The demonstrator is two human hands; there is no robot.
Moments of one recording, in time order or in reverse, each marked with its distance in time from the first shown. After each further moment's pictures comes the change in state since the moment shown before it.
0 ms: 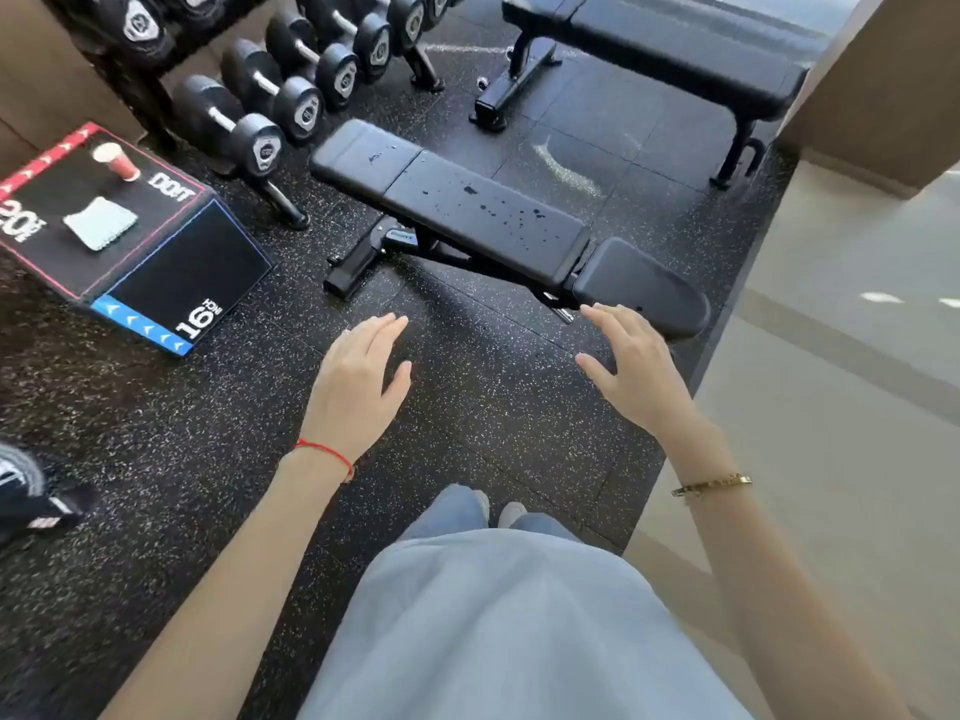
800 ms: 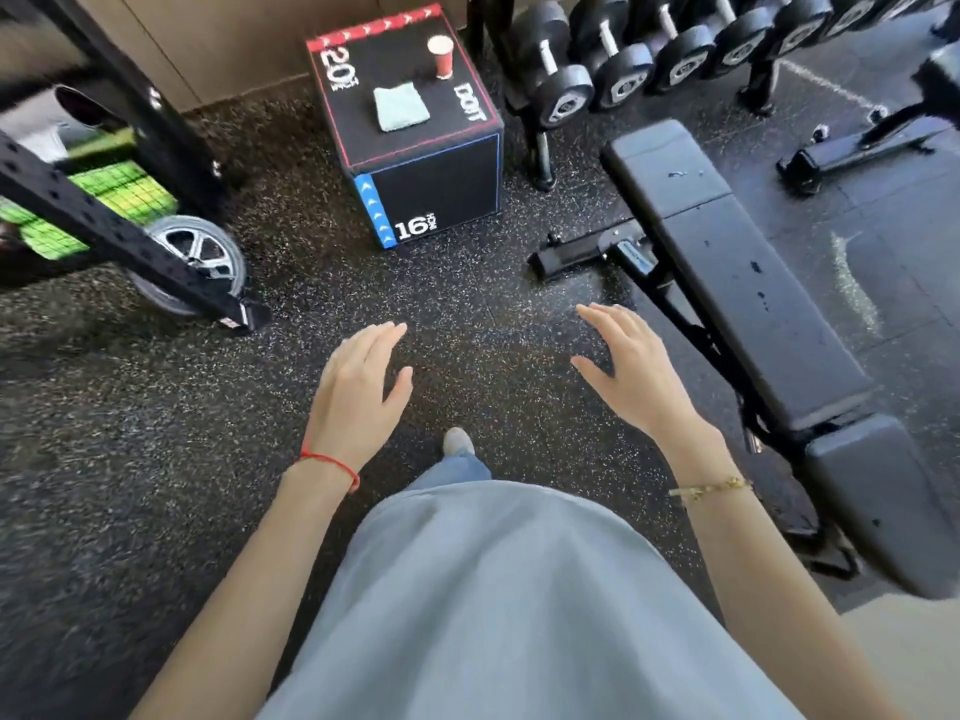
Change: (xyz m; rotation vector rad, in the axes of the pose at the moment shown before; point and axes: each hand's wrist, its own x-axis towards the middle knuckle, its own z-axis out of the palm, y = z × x) left_hand -0.071 -0.224 -0.086 0.002 0.204 -0.692; right_hand 0.227 -0.256 0.163 -0.012 -0.363 -0.545
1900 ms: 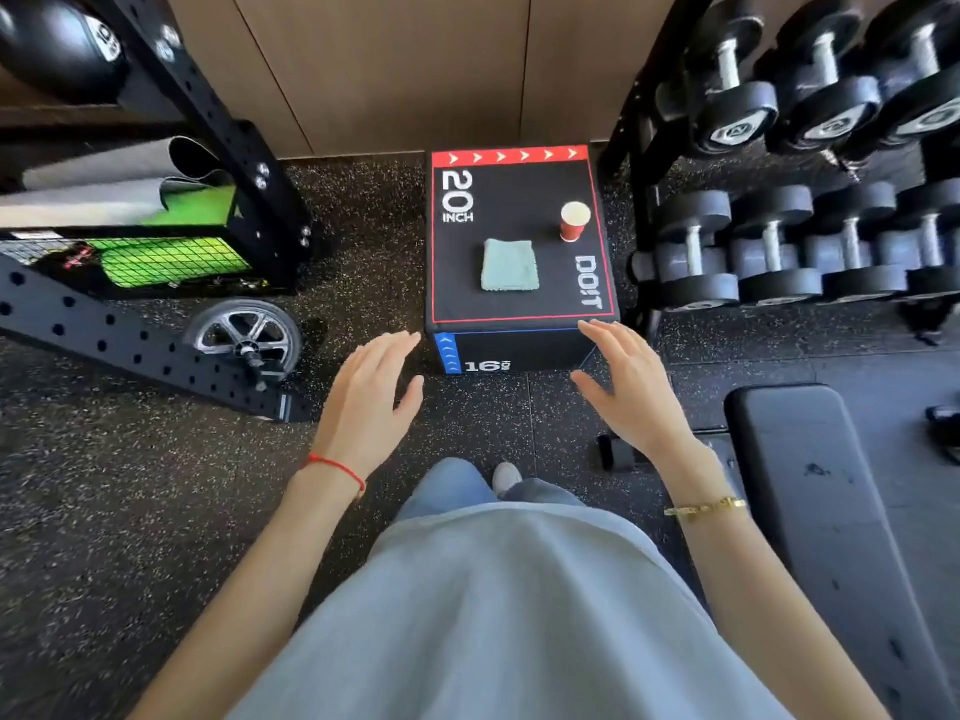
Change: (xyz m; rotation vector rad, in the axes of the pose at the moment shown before) left_hand 0.480 -0.168 -0.073 -0.005 0.105 -0.248; right_hand 0.605 -0.042 -0.007 0.027 -0.071 -0.291
